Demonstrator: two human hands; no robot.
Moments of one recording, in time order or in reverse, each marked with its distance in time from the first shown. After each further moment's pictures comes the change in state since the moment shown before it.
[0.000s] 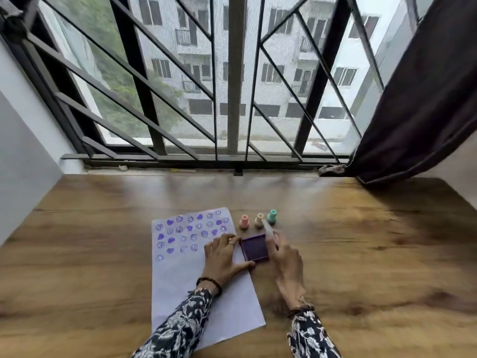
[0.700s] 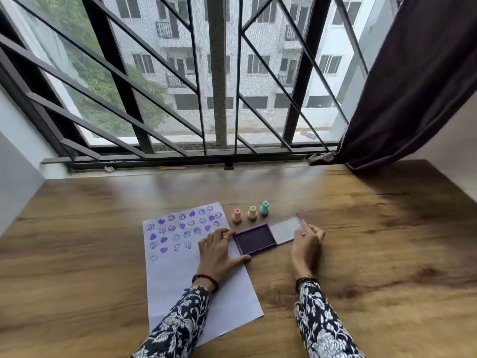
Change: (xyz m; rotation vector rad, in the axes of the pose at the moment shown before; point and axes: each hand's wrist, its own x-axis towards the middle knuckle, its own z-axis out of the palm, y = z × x) left_hand 0.003 0.001 -0.004 -0.021 0.015 -0.003; right_hand 0.032 0.033 -0.007 0.341 0.341 0.405
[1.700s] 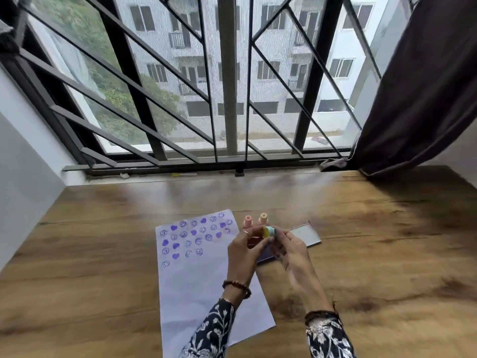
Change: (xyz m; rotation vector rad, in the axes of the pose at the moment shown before) left_hand -0.007 0.077 -0.040 -0.942 0.199 -0.139; right_hand -0.049 -0.052 -0.014 0.831 -0.734 0.286
